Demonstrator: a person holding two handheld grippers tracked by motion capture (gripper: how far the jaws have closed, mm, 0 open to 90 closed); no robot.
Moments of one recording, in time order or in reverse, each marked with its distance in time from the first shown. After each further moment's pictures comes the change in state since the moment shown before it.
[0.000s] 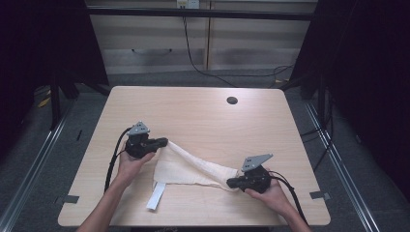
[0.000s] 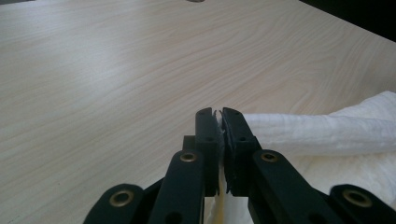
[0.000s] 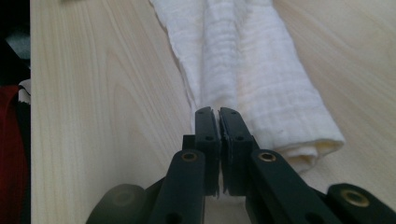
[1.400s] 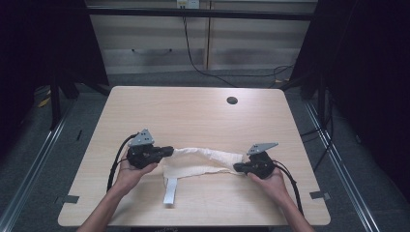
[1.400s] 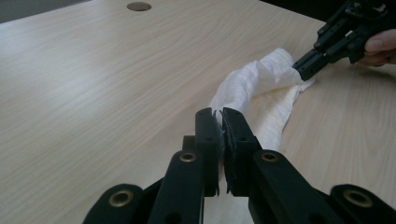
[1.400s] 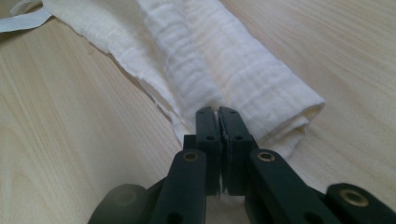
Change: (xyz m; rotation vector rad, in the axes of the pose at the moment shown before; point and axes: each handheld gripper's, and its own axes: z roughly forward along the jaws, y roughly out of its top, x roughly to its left) left arm -0.040 0.001 -0.018 0.004 -0.106 0.128; right arm -0.043 0.001 -0.003 -0.022 -0.186 0.170
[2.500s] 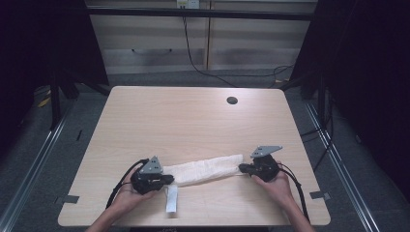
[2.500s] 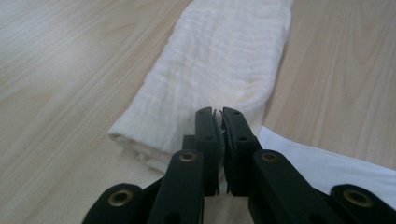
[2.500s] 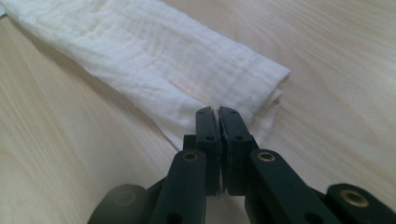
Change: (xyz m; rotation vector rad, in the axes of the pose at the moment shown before) left arm -0.034 -0.054 0.012 0.230 -0.038 0.094; right arm 0.004 -0.010 -0.015 0.006 -0.089 -0.039
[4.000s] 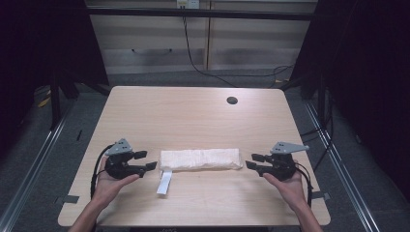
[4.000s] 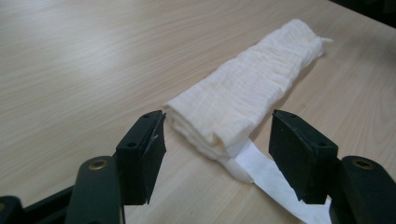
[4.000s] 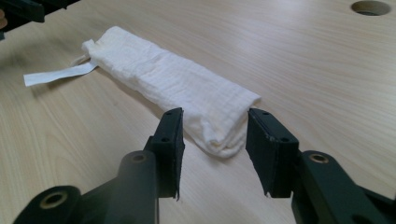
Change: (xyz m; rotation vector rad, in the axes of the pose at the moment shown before) left arm 0.044 -0.005 -0.067 -0.200 0.119 -0.237; right arm -0.004 0.003 -0.059 -0.231 0.012 0.110
